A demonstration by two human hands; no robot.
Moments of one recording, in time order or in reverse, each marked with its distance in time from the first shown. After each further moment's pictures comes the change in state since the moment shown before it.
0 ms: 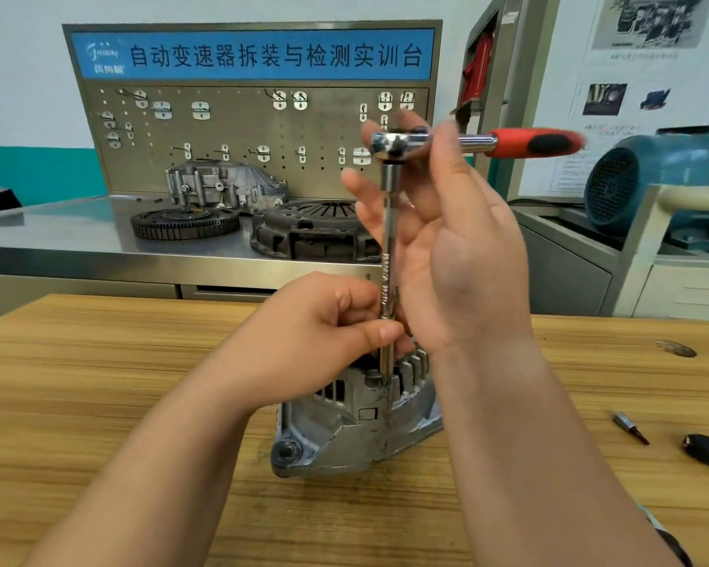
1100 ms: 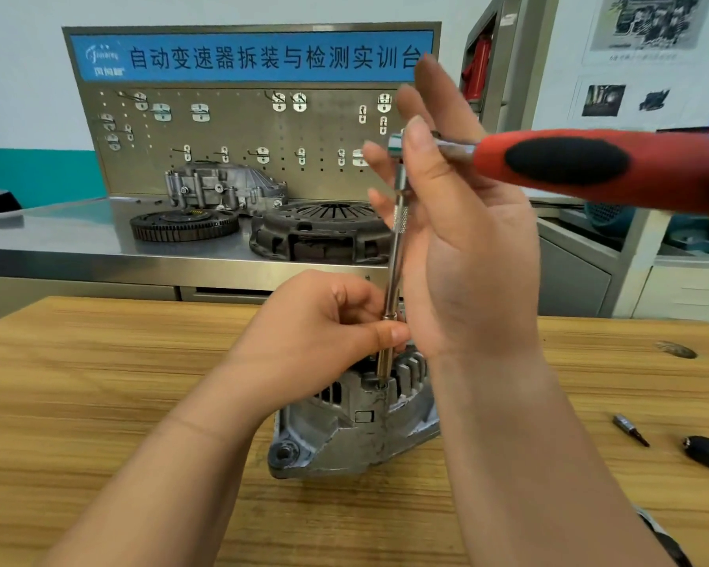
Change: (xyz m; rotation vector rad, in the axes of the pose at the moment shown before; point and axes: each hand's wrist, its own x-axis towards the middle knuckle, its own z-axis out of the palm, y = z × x) left_hand 0.003 -0.002 0.005 -0.032 0.141 0.029; right_hand 0.001 -0.001 0.003 -0.100 -0.012 -0.156
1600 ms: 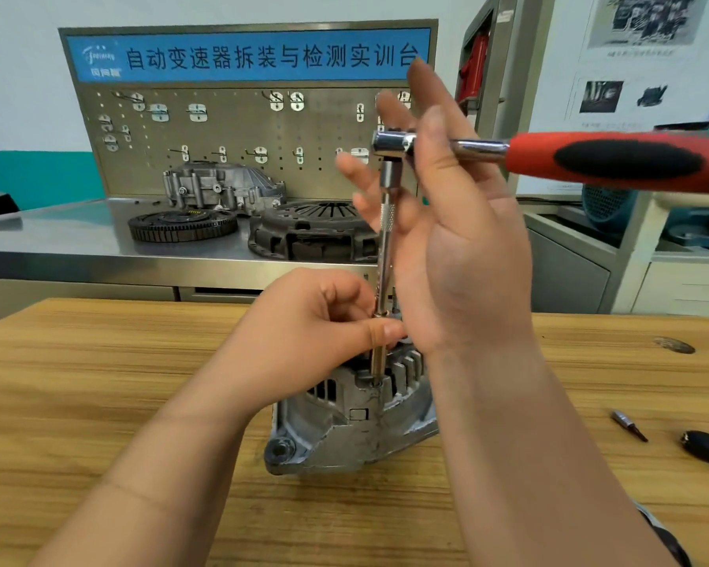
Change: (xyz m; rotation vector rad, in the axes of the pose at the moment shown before) left_hand -0.001 0.000 -0.003 -0.034 -0.006 0.016; right_hand -0.001 -0.003 -0.001 0.083 -0.018 0.061
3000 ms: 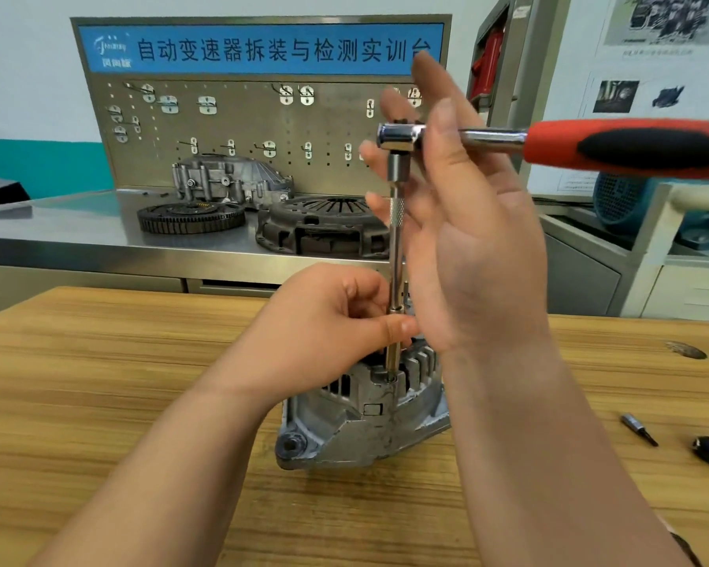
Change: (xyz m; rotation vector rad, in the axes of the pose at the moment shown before) left_hand 0.000 -0.002 0.001 0.036 -0.018 -0.021; right_hand 0.000 0.003 0.000 -0.116 -0.044 -0.013
